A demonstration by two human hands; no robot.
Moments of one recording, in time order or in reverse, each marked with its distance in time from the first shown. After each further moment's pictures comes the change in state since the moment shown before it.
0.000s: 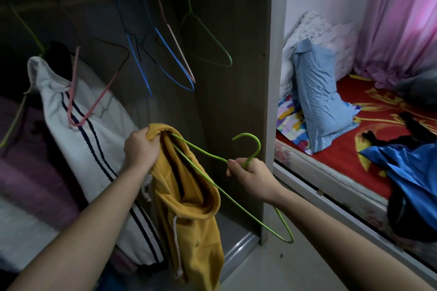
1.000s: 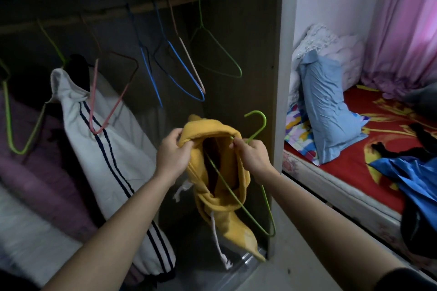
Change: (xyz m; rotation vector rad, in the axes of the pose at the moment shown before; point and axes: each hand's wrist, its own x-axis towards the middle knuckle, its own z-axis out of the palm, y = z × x) left_hand -0.031 0.048 -0.012 -0.368 -0.236 0.021; right_hand 0.070 -0.016 0.003 0.311 0.263 0.169
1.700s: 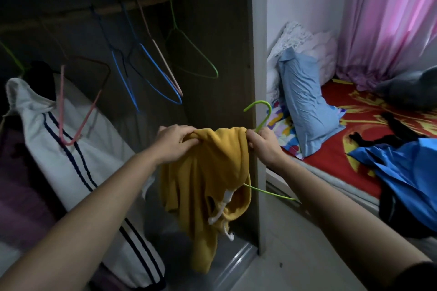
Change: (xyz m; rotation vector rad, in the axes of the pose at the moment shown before) left_hand 0.063 0.011 0.022 0.644 -0.422 0.484; right_hand 0.005 -0.010 -0.072 -0.186 0.029 -0.272
